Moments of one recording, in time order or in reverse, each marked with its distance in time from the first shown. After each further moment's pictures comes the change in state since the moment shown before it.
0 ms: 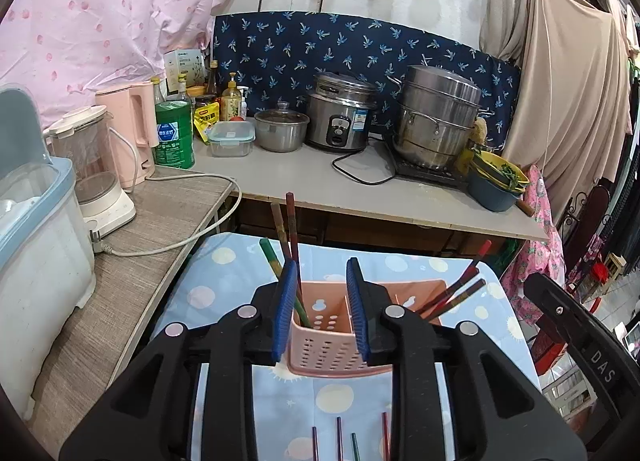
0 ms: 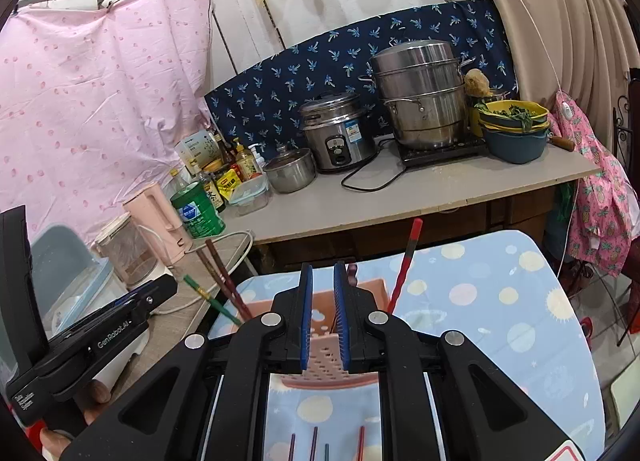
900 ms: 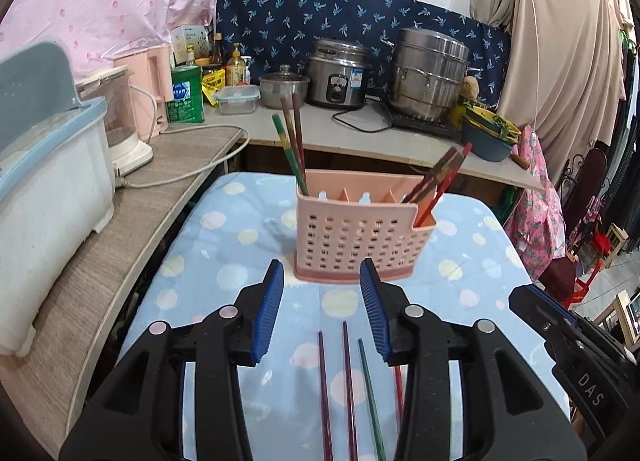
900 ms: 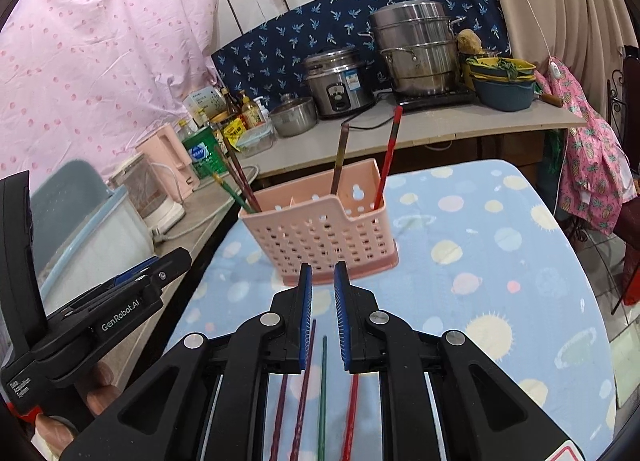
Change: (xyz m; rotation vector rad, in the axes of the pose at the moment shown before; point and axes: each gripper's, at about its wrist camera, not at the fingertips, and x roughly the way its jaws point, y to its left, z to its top) left arm -0.049 0.001 -0.095 0.030 0.092 0.012; right arm -0.057 -0.003 -0.099 -0.014 0.132 0.001
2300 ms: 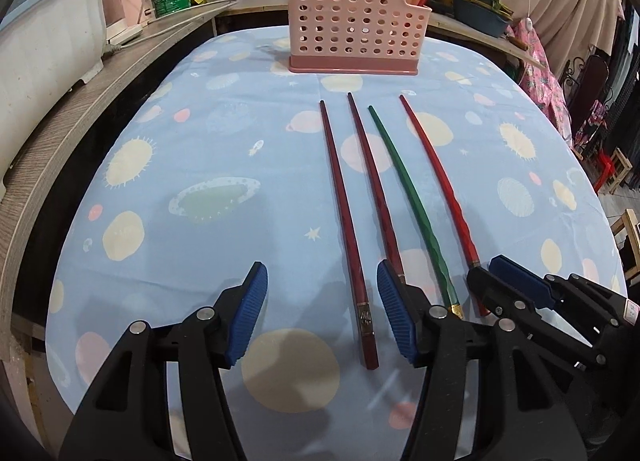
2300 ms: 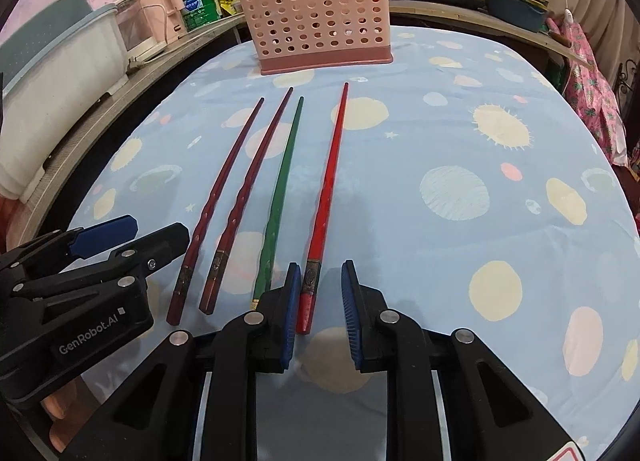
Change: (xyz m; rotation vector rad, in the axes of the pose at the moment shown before) left arm 0.014 0.002 -0.181 0.086 0.310 0.005; right arm 0.025 -0.006 -0.185 -0.162 0.329 -0.121
